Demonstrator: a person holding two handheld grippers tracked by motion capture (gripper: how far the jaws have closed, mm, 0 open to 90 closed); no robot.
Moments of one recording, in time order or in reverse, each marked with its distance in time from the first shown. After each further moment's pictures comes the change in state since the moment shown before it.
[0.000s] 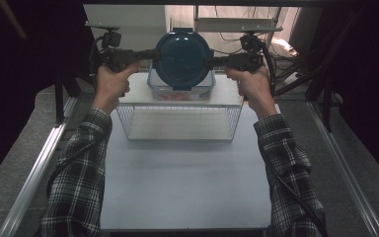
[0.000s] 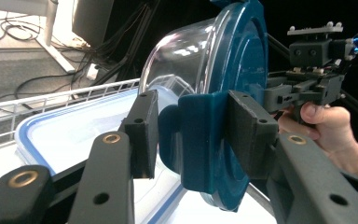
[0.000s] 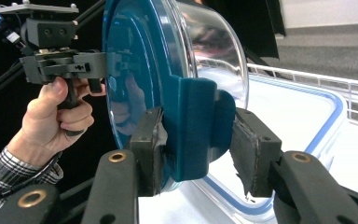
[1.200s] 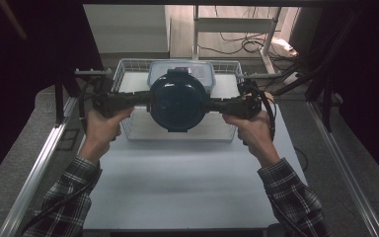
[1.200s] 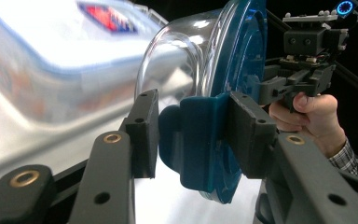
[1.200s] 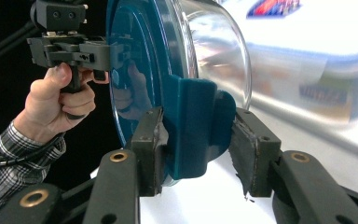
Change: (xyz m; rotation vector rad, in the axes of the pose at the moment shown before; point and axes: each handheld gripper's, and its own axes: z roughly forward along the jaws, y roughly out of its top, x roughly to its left) left arm -0.038 -0.085 -0.035 0.041 -0.039 0.003; right arm 0.037 -0.097 -0.013 0.021 0.046 -0.076
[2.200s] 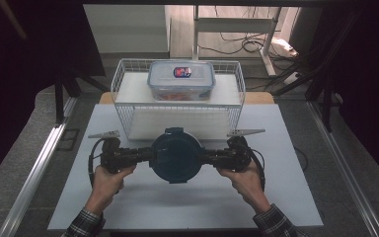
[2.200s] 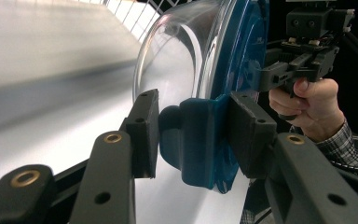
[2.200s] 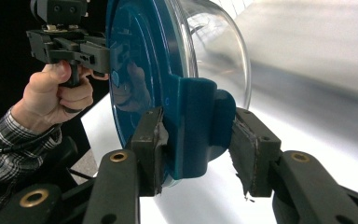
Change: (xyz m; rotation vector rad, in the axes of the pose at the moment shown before) left arm 0.018 -0.153 0.009 0.084 -0.032 -0.096; right arm -0.005 -0.136 0.025 0.105 -0.004 0.051
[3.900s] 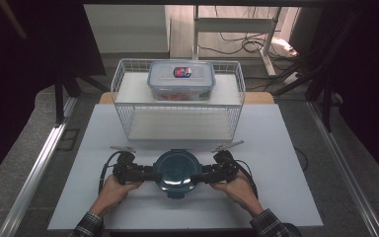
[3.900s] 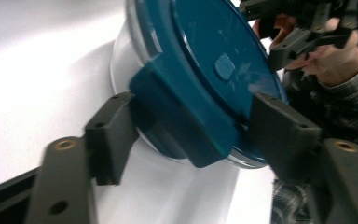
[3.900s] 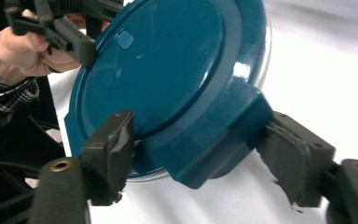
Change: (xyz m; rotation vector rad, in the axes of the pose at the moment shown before) left arm 0.053 -0.060 0.037 0.250 -0.062 -0.057; right arm -0.036 -0.051 0.051 0.226 -0.004 0.018
